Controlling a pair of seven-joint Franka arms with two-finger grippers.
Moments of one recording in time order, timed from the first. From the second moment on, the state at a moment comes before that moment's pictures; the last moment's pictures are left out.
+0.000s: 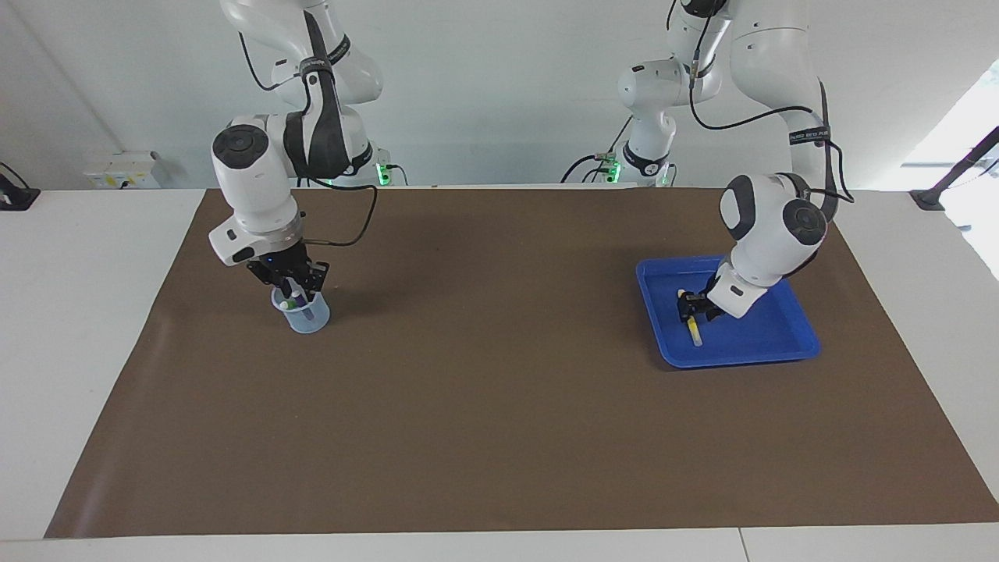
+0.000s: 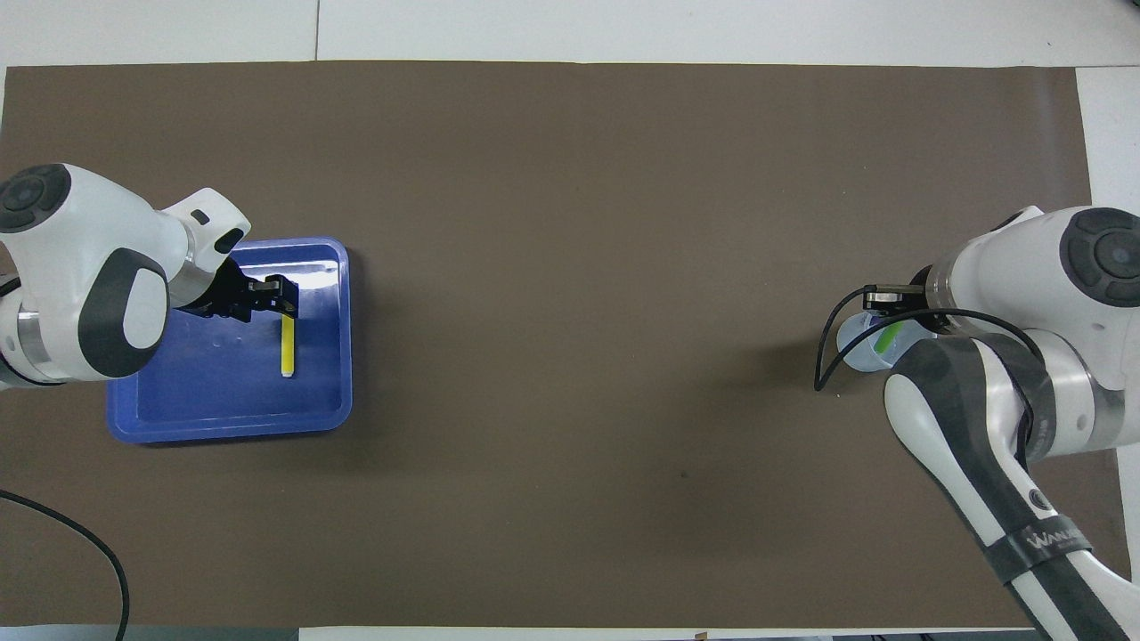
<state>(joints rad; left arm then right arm) 0.09 0.21 -0.18 -1.97 -0.07 2.05 -0.04 0.04 -0.01 0.01 -2.15 -0.11 2.17 0.25</state>
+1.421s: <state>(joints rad) 0.10 -0.09 -0.18 -1.79 -0.48 1.73 -0.81 0.04 -0.16 0.09 -1.93 0.39 1.92 0.68</state>
